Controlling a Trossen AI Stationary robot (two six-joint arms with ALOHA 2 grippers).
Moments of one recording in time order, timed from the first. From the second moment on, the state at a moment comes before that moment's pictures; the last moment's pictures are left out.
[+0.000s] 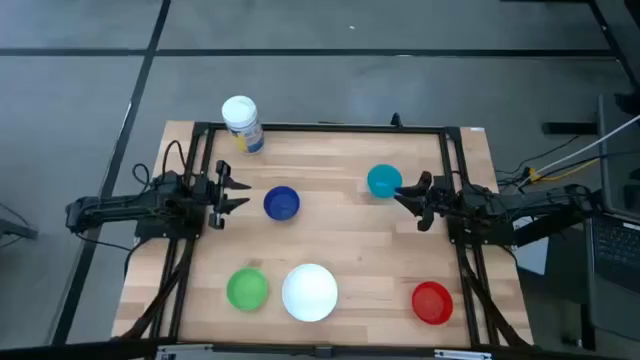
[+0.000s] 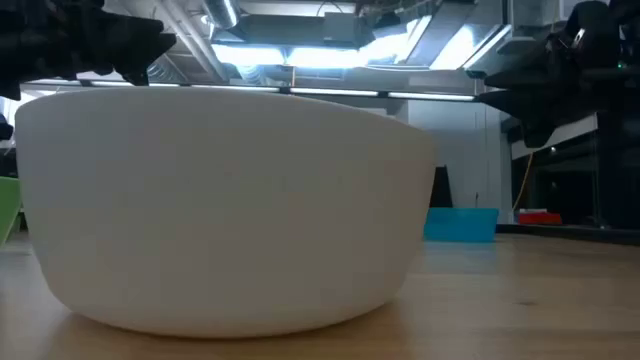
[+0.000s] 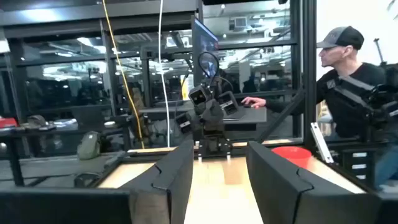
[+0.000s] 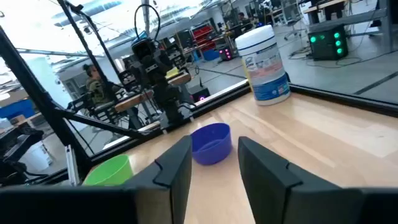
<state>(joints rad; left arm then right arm) 0.18 0.13 0.04 0.33 0.16 0.01 0.09 0.35 0.02 0.36 0.28 0.41</state>
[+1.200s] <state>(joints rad) 0.18 0.14 0.04 0.59 0.00 -0.23 0.08 0.37 0.33 0.40 0.30 0.19</state>
